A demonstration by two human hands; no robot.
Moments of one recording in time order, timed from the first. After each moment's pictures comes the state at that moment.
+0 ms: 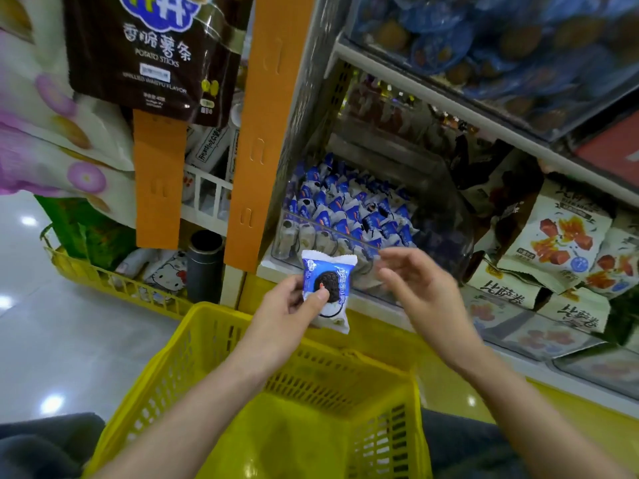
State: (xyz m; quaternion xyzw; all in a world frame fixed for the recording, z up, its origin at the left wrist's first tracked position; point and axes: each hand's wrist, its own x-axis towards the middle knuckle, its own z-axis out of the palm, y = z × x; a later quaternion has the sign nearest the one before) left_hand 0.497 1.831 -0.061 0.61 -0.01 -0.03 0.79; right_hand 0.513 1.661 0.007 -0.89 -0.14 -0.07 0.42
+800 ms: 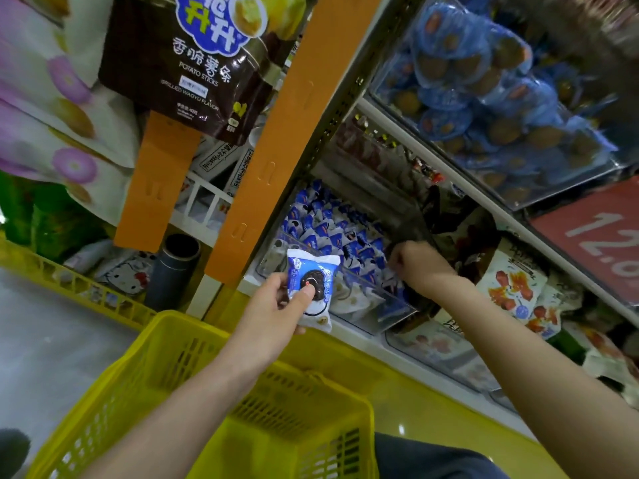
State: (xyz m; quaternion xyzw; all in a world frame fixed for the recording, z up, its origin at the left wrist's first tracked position) left_hand 0.508 1.840 -0.051 0.56 0.01 -0.01 0.83; right_hand 0.620 1.644 0.054 -0.99 0.00 0.02 -0.14
